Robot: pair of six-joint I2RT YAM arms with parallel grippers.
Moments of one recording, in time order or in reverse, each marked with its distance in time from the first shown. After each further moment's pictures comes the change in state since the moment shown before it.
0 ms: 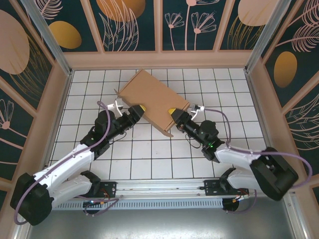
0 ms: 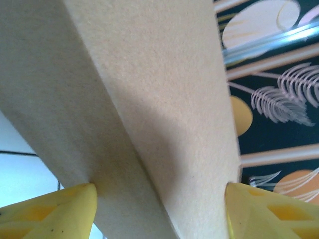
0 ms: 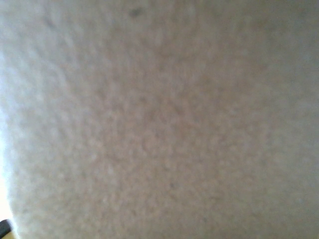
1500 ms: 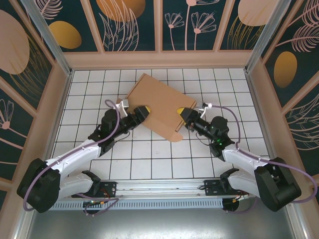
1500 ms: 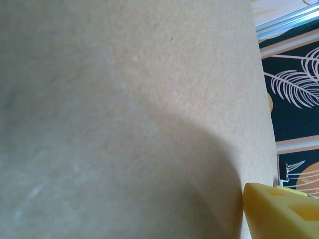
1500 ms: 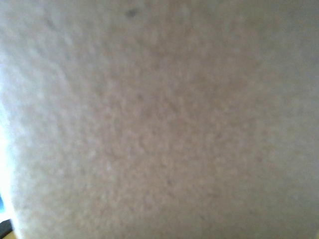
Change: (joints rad) left arm 0.008 0.166 -0.032 0.167 0.048 0.042; right arm -0.213 -0.068 -0.025 -0.058 -0.310 0.051
